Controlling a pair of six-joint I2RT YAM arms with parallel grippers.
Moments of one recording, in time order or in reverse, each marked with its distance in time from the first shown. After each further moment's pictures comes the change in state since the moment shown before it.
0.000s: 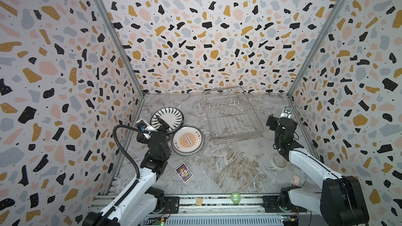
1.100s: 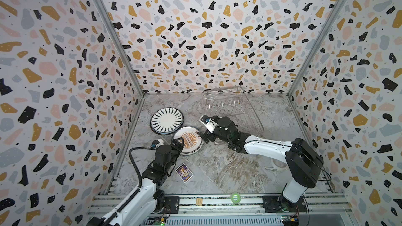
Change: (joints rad) left arm -0.030 -0.112 -0.198 -0.362 0.860 -0.953; right arm 0.761 0.512 0.523 -0.033 -0.560 -0.369
